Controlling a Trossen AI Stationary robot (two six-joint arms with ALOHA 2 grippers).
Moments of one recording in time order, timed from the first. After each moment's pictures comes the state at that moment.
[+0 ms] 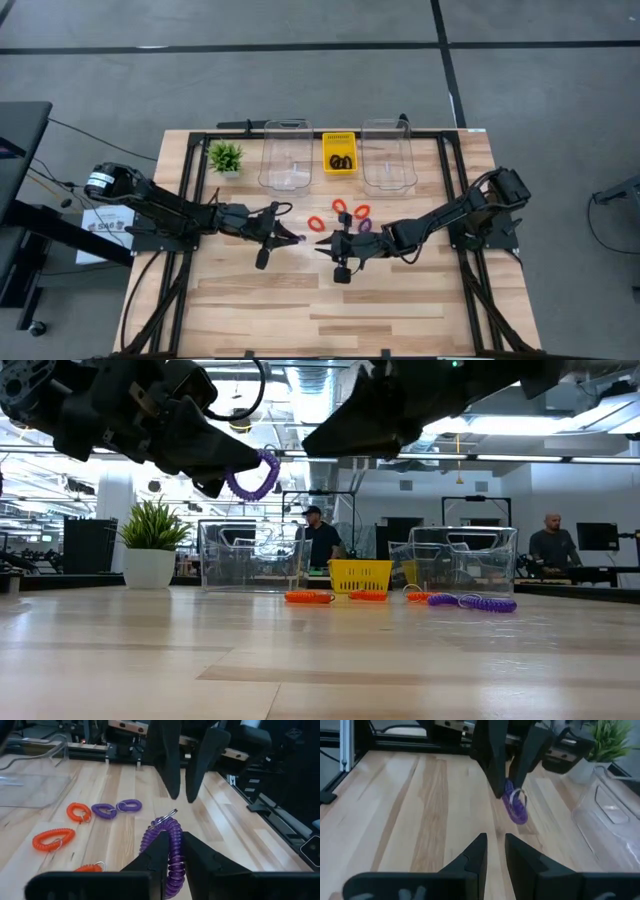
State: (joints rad) left arm -0.19 1.36 0.35 0.78 0.00 -0.10; right arm 0.32 1.72 0.94 0.31 0.37 0.04
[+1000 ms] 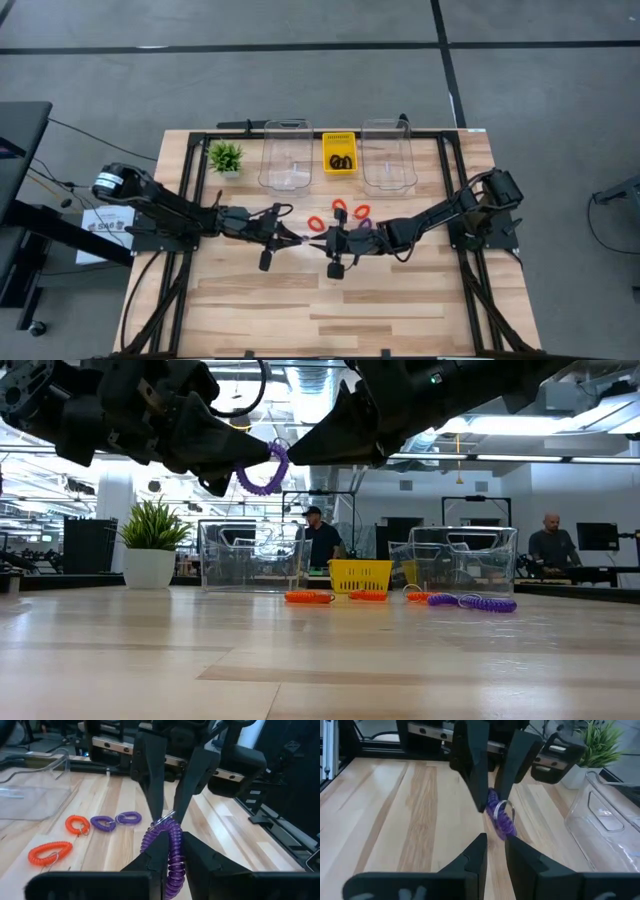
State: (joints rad) left arm -0.22 1.44 0.35 0.93 -0.04 -0.09; right arm 0.29 1.77 0.95 0.40 0.37 0.02
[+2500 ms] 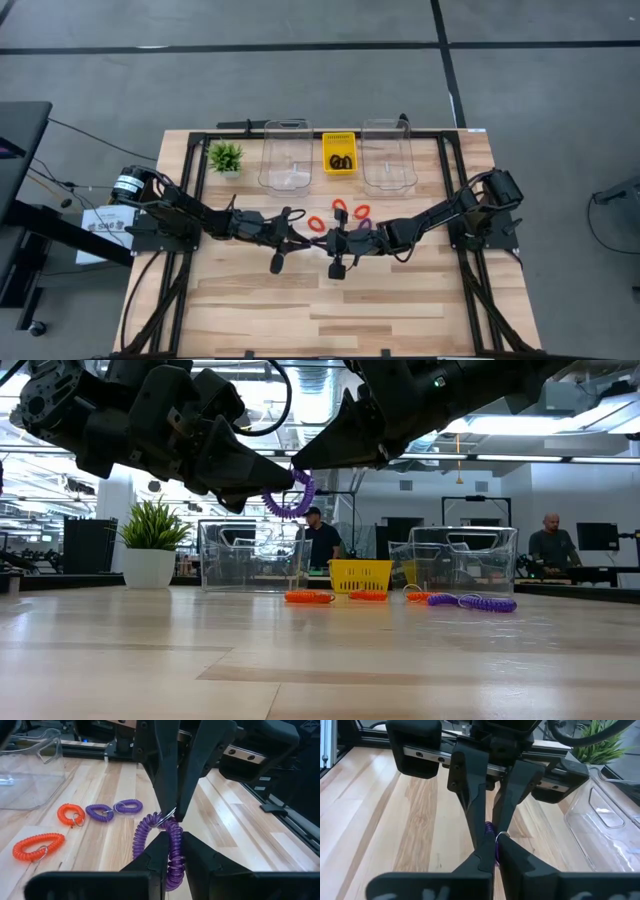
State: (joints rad) left arm -0.21 1.61 0.44 0.95 -0.04 -0.08; right arm 0.29 1.77 0.95 0.37 0.37 0.00
